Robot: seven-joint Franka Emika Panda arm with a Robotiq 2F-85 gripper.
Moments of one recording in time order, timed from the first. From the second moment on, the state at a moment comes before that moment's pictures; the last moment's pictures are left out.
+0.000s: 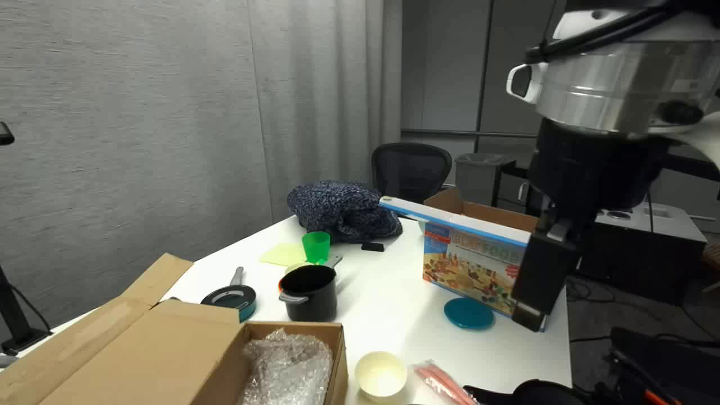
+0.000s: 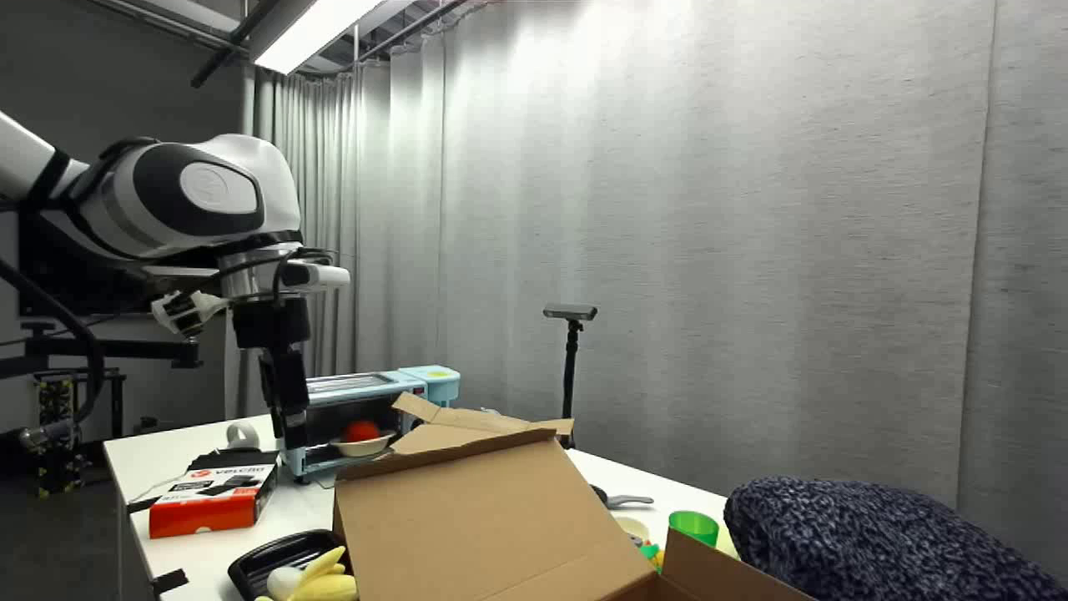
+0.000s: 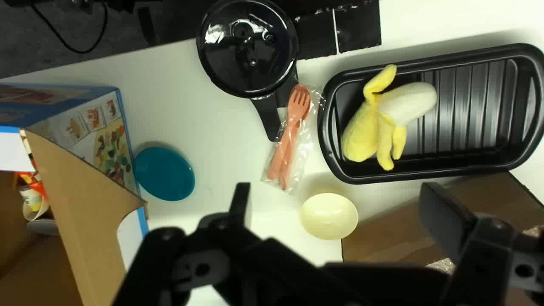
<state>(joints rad) 0.03 -0.56 0.44 -2.57 0.03 2.10 0.56</state>
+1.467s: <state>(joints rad) 0.00 -0.42 0.34 -2.52 -0.17 2.14 0.56</state>
